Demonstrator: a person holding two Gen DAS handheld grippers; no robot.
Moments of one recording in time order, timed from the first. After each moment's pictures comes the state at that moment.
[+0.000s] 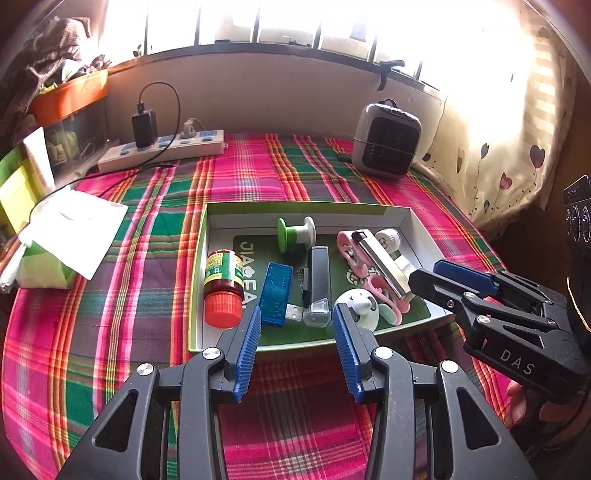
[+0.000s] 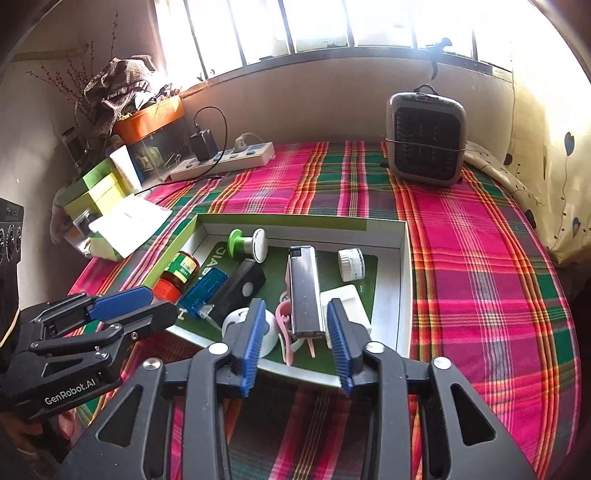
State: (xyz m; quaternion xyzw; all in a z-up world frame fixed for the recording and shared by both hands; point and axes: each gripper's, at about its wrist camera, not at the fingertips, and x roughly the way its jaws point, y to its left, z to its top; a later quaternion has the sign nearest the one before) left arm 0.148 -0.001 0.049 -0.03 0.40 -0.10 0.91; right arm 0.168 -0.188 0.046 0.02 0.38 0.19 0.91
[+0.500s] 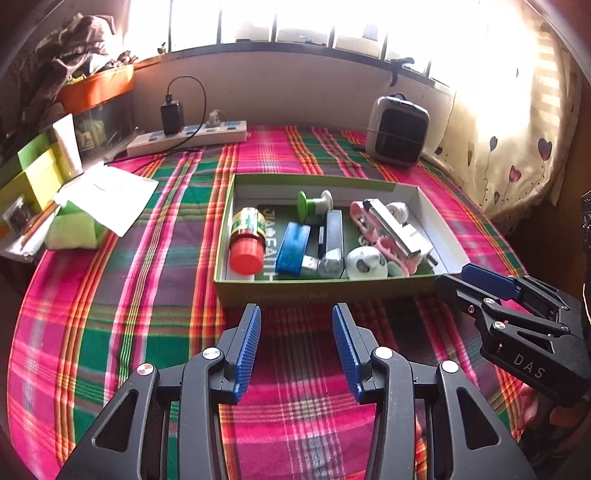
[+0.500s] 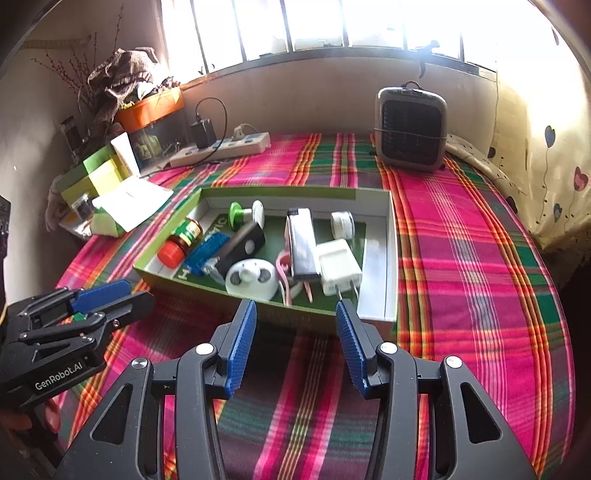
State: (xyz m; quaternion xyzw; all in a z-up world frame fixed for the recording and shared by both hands) left arm 0.104 0.005 0.039 -0.03 0.40 -0.06 0.92; right arm 0.127 -0.191 0.035 0.00 0.38 0.16 0.91
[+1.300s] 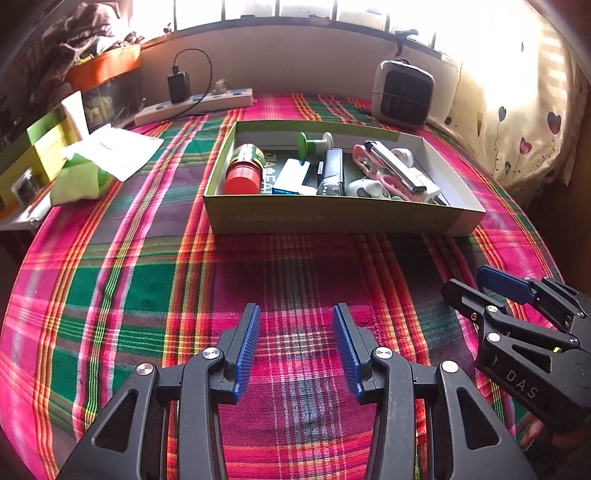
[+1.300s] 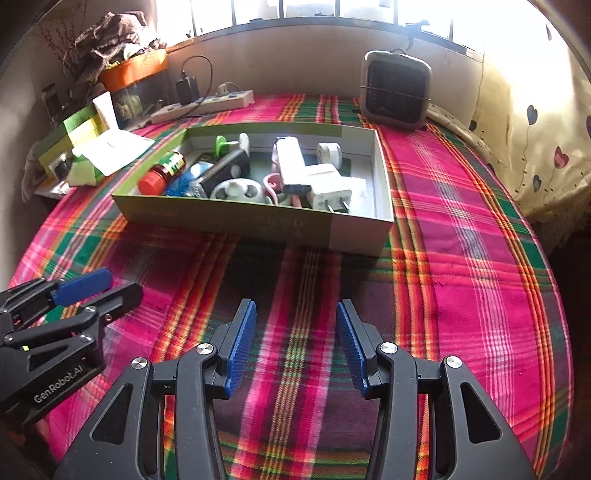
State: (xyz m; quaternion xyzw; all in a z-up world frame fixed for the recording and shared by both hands) left arm 0.079 -0.009 0.004 -0.01 0.43 -0.03 0.90; right arm 0.096 -0.184 0.002 -0.03 0.43 0.11 0.90
